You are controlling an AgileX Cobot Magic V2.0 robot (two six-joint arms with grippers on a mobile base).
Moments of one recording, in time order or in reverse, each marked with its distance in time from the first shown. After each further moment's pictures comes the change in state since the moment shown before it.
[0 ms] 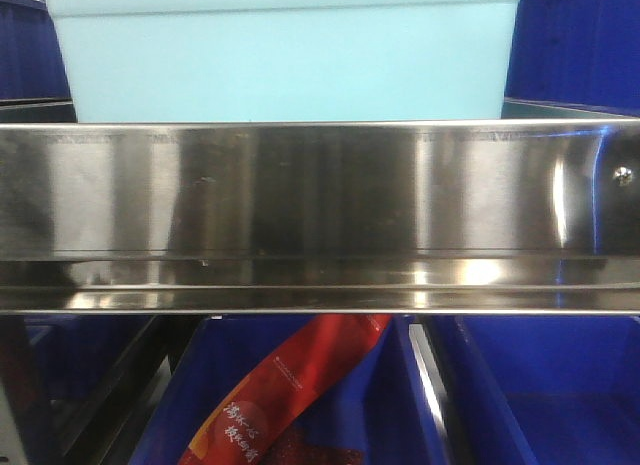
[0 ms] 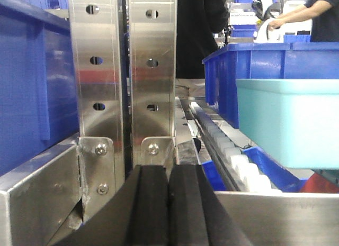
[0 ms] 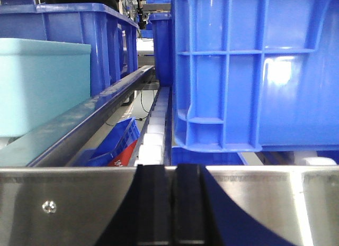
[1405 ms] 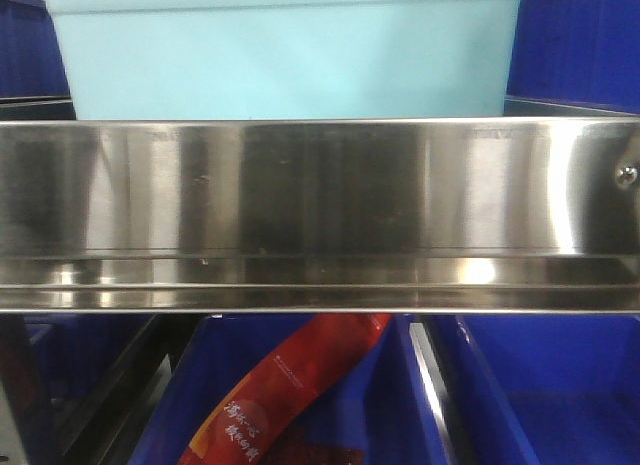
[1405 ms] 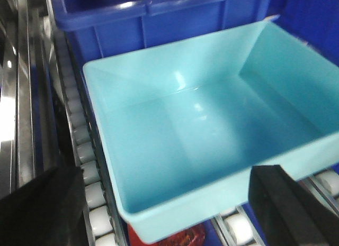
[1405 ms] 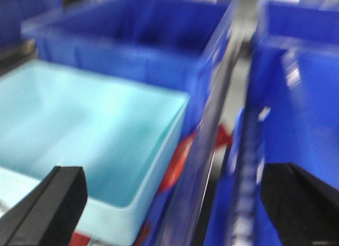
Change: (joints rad) left arm -0.372 1.239 -1.454 -0.016 0.894 -0.015; right arm 0.279 1.082 -1.370 0.035 0.725 -0.072
